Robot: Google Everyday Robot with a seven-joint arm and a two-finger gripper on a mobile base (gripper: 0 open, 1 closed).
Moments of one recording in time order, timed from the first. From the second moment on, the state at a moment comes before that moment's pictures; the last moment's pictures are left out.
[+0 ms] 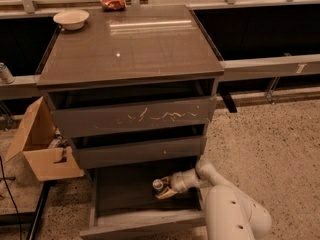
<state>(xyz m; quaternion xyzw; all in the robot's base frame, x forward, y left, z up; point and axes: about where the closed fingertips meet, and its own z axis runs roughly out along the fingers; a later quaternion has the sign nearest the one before) 0.612 -0.017 0.186 -0.63 0.57 0.38 0.36</state>
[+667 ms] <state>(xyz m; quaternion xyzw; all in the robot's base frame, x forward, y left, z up) 0.608 -0.019 0.153 -0.62 0.59 0.39 0.35</state>
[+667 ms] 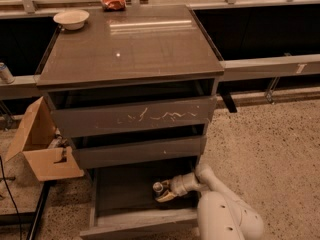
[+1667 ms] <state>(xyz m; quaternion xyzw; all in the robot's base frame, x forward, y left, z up) 0.607 -0.020 0.150 -0.61 0.59 0.39 0.35</state>
